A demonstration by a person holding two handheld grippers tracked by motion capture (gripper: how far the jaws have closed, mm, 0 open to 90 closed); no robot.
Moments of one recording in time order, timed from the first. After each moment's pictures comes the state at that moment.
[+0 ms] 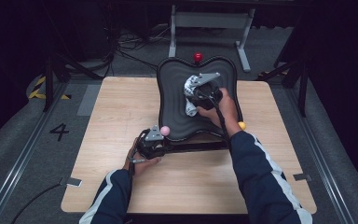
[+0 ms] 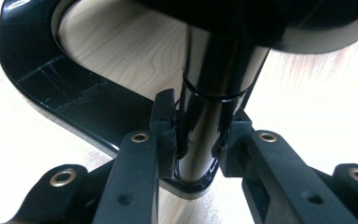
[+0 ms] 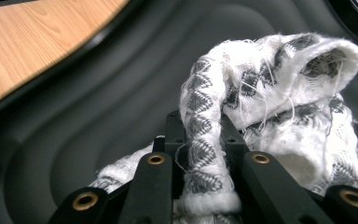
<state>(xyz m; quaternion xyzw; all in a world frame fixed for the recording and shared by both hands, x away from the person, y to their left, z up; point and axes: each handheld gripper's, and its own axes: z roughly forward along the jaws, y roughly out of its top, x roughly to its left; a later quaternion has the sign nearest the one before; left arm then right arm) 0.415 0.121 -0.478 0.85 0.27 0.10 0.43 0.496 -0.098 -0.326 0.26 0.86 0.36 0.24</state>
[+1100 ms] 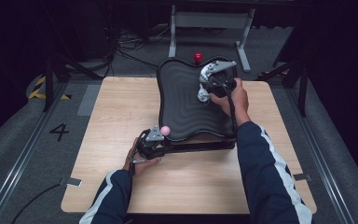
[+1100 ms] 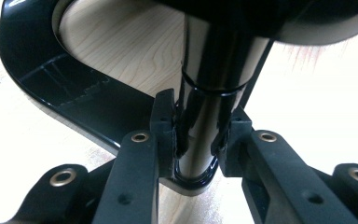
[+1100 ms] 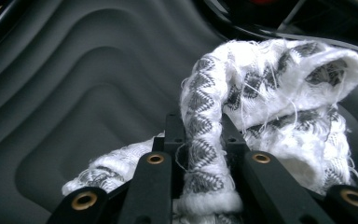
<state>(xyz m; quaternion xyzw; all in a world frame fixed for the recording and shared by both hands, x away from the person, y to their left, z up) 0.414 0.120 -0.478 0.86 0.27 0.11 0.43 0.529 -0.146 -0.312 0.32 0.83 0.36 0.29</state>
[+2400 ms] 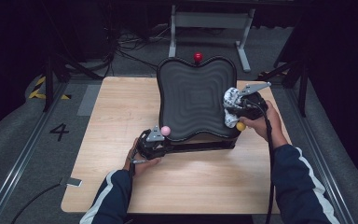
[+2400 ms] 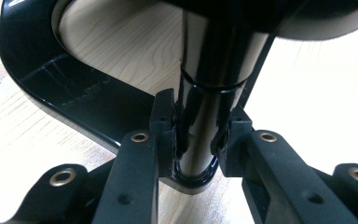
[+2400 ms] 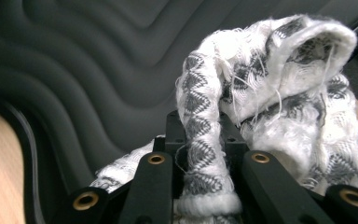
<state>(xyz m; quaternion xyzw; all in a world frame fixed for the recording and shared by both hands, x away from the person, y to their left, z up) 0.413 0.119 -0.479 0.86 0.27 0.11 0.43 0.475 -0.235 -0.344 0.32 0.86 0.34 0.20</state>
